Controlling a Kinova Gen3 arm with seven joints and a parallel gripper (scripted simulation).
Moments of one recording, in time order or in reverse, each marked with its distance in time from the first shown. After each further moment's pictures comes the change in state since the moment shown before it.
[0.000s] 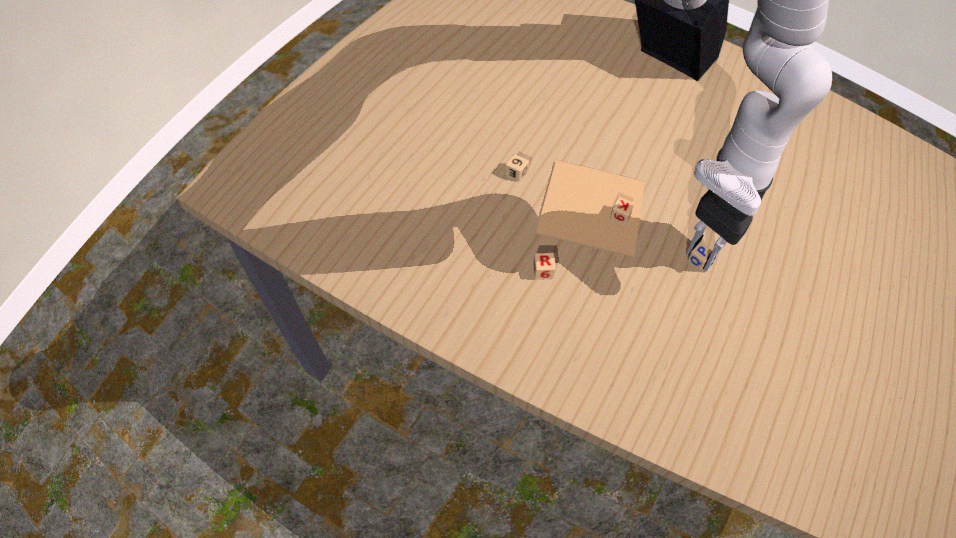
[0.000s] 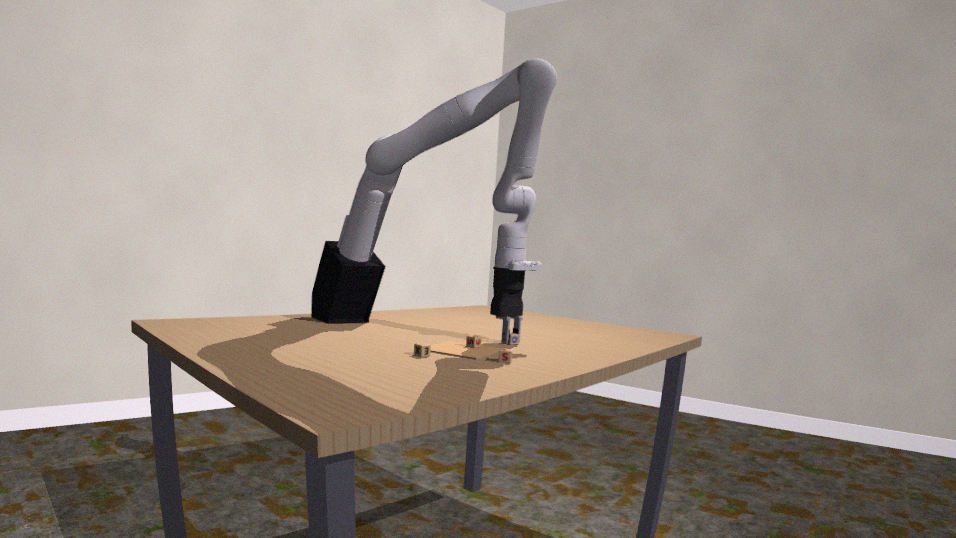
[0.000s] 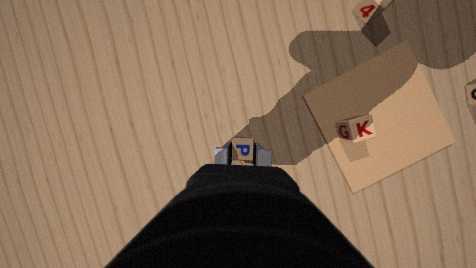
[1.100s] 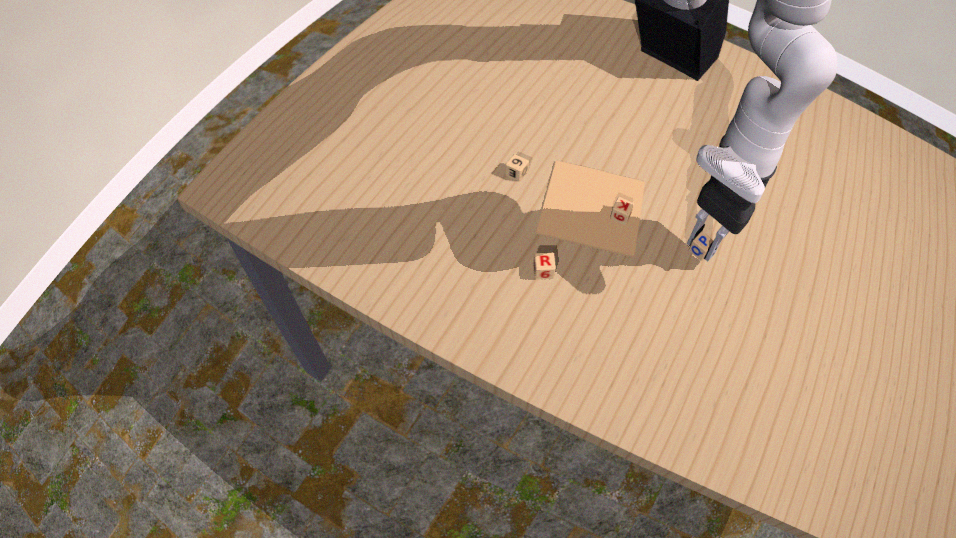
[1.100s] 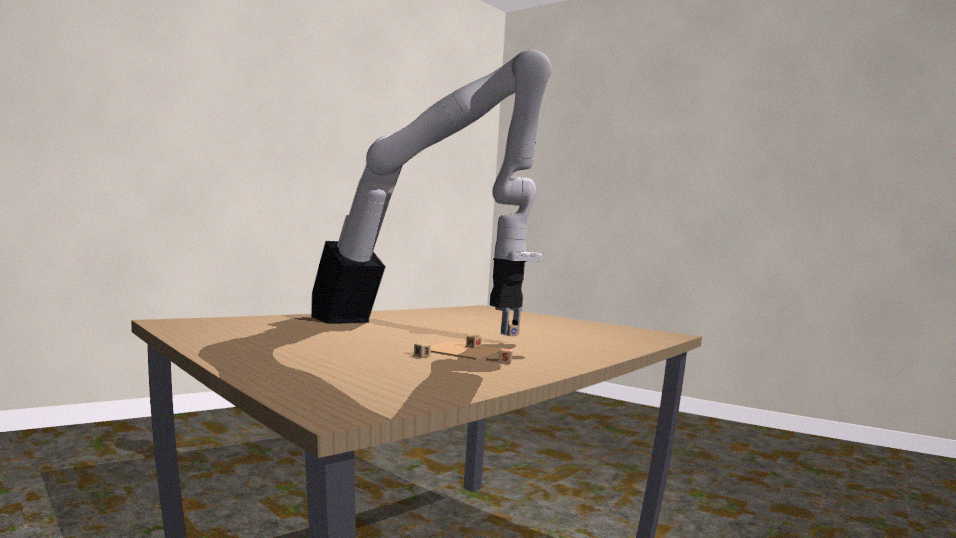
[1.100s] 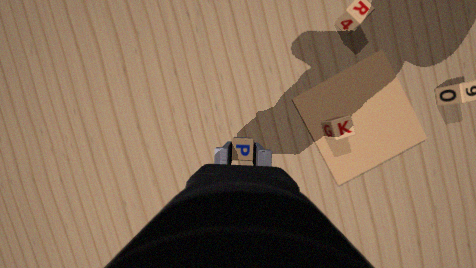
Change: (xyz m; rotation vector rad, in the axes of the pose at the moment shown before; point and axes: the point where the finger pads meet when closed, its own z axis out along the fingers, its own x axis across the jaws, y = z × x) arm 0.005 -0.001 -0.021 0.004 0.010 0.013
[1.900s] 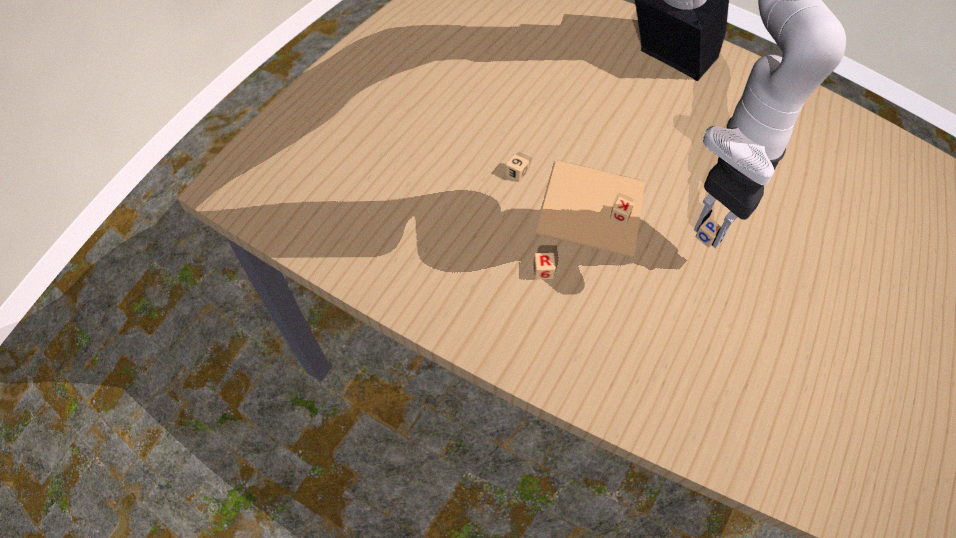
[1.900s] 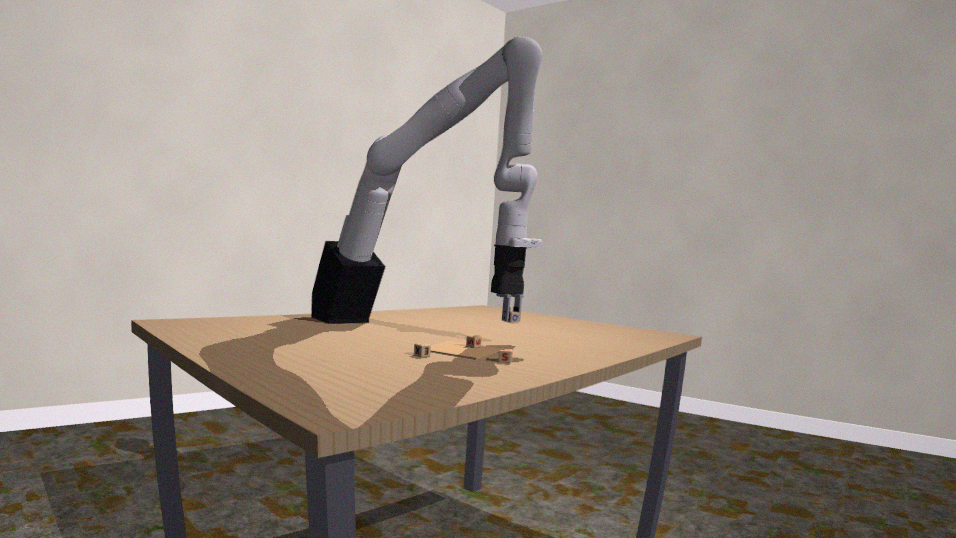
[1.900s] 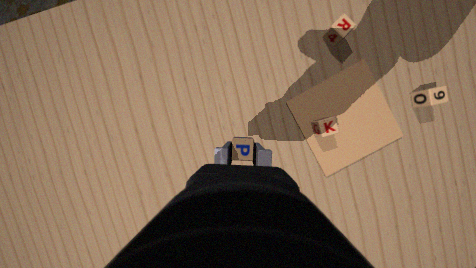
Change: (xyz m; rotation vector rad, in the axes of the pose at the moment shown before) arm -0.001 0.001 -0.033 -0.007 -0.002 0.001
